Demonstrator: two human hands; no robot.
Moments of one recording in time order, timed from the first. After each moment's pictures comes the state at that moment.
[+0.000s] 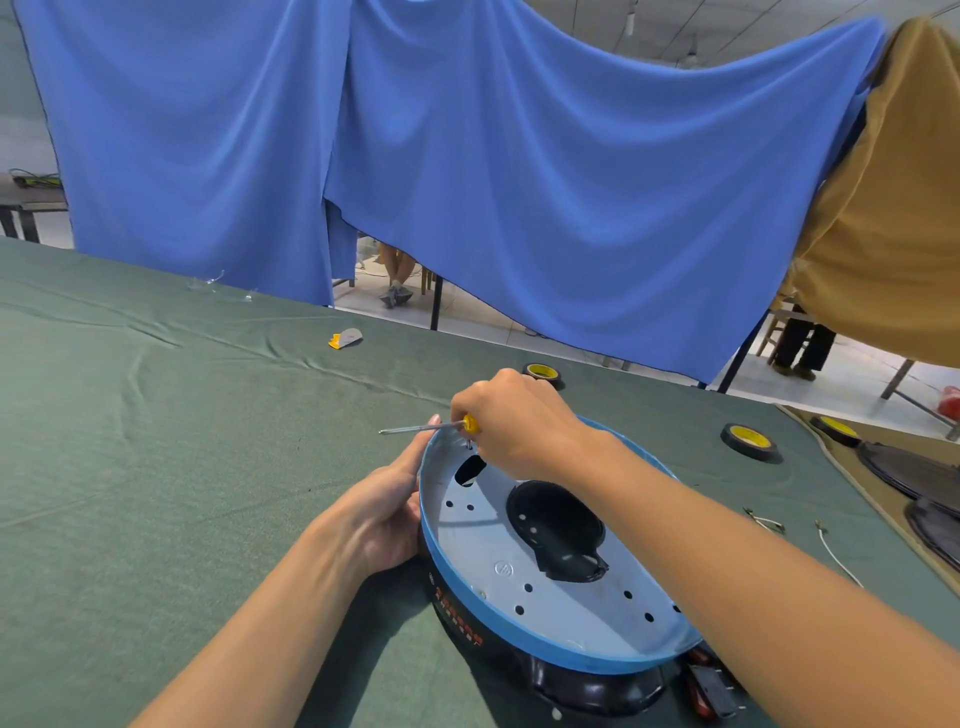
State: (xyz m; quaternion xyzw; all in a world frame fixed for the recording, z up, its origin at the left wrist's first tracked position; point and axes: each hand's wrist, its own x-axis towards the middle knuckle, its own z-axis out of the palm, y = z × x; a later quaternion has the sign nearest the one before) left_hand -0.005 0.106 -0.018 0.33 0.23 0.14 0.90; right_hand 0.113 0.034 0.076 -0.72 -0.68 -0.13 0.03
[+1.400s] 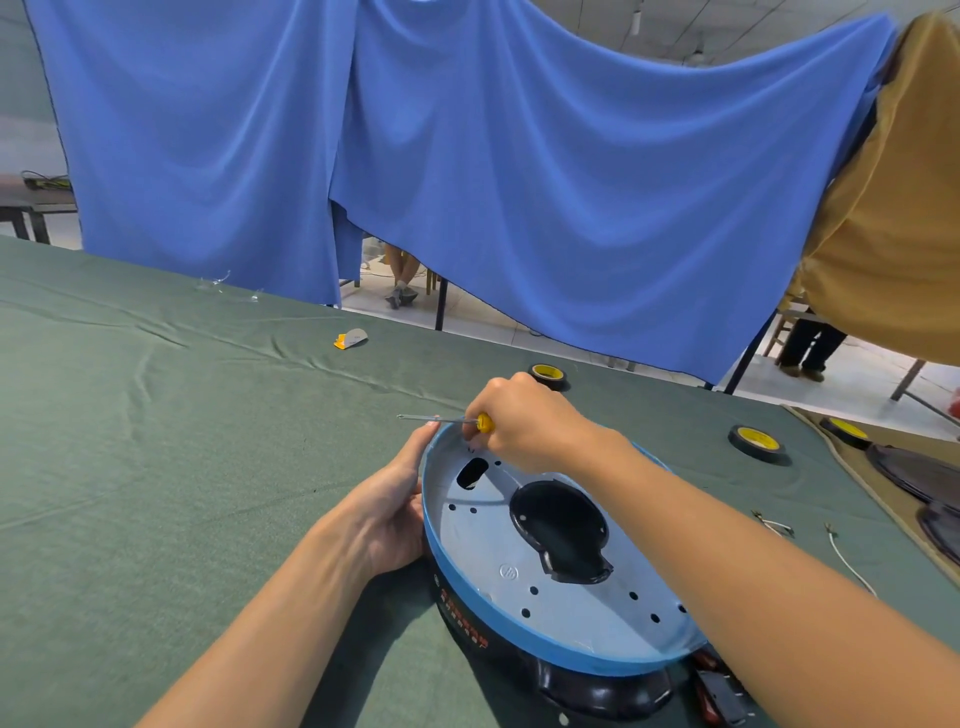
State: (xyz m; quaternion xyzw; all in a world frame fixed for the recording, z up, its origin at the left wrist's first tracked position) left_hand -0.007 0.105 -0.015 0.36 0.27 0.15 0.88; right_hand 0.127 0.042 0.072 -0.75 -0.66 -0.02 0.07
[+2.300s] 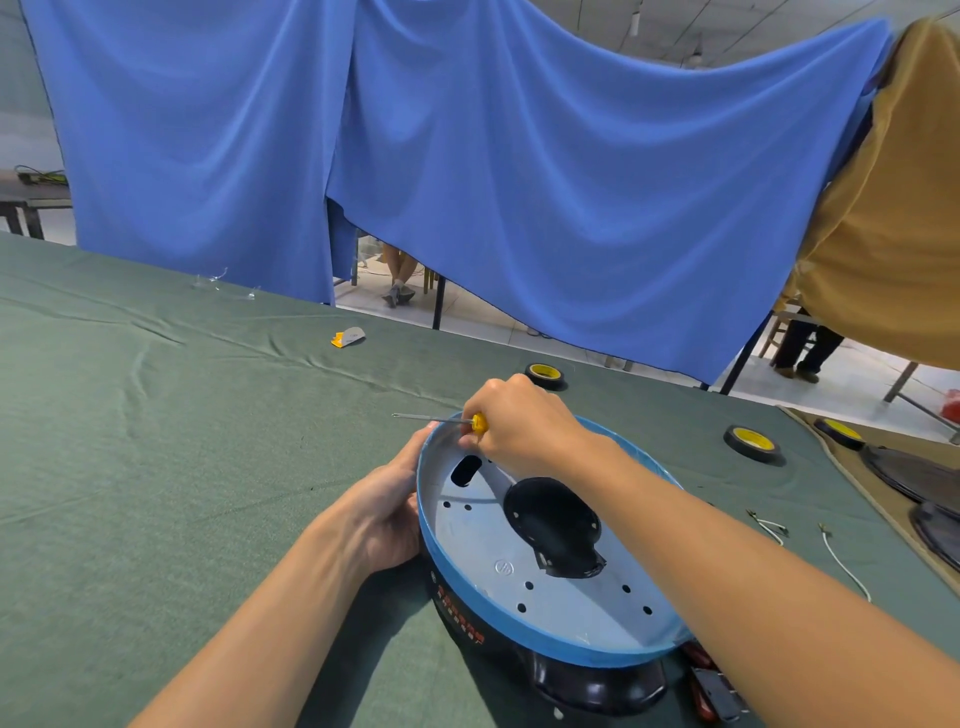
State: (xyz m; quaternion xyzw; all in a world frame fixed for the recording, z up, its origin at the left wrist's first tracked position) left_hand -0.007 0.104 -0.016 0.35 0.23 0.16 0.90; right_hand 0.124 0.045 0.064 -0.75 -0.65 -0.06 0.08
